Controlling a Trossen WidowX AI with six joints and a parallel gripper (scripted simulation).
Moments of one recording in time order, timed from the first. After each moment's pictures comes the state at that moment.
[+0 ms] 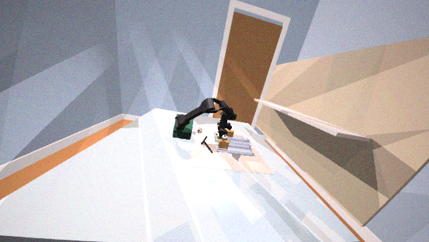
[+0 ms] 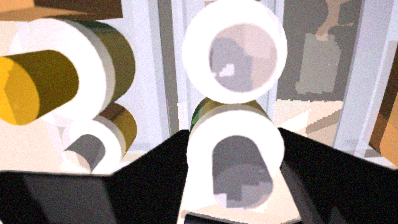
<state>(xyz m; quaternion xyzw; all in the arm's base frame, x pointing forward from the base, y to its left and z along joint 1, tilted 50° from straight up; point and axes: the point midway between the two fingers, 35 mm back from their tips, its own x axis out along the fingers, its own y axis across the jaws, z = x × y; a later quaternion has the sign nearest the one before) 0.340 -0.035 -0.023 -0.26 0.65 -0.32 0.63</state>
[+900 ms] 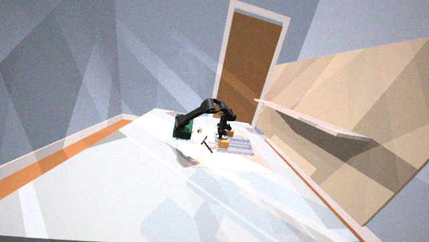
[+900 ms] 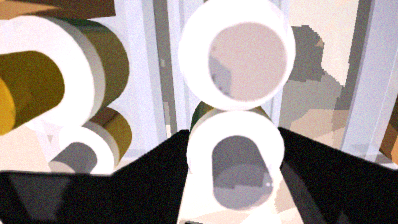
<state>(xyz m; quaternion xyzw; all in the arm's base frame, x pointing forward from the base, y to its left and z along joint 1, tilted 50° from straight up) 0.339 -0.042 -0.029 -0.26 0.65 -0.33 0.63</state>
